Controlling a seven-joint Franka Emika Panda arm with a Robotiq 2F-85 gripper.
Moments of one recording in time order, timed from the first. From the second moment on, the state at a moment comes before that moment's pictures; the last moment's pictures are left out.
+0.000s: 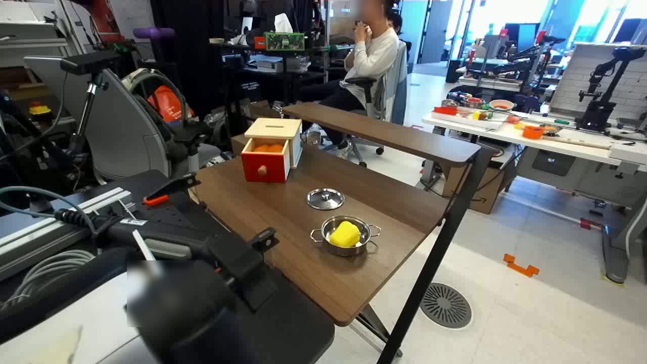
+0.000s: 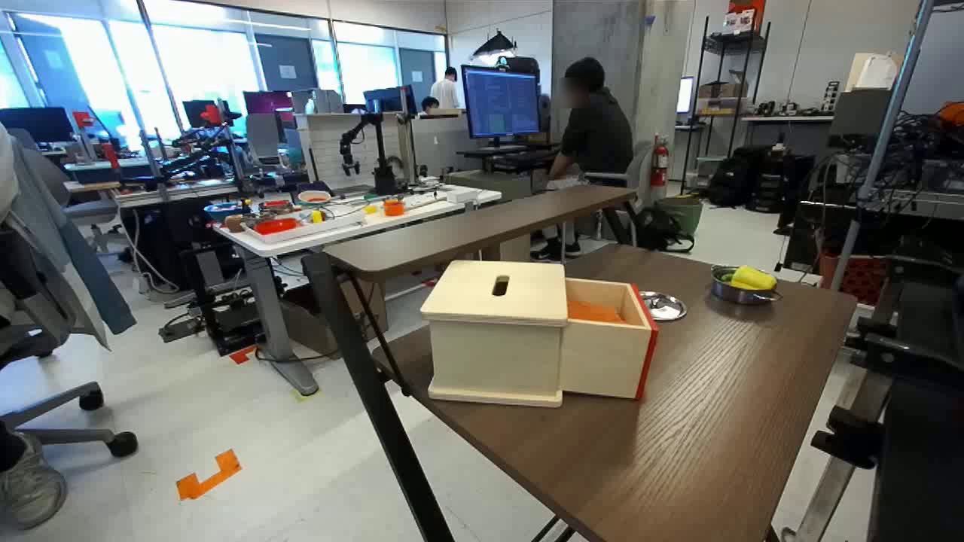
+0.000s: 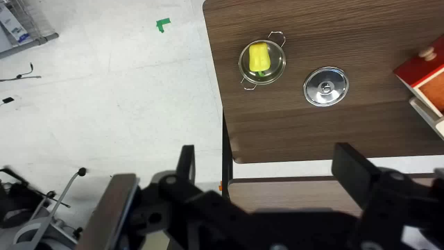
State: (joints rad) arm -0.20 -0.49 -0.03 -2.49 -0.22 2.24 0.03
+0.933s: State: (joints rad) arm -0.21 -0.24 -0.08 -2.49 -0.22 2.42 0.05
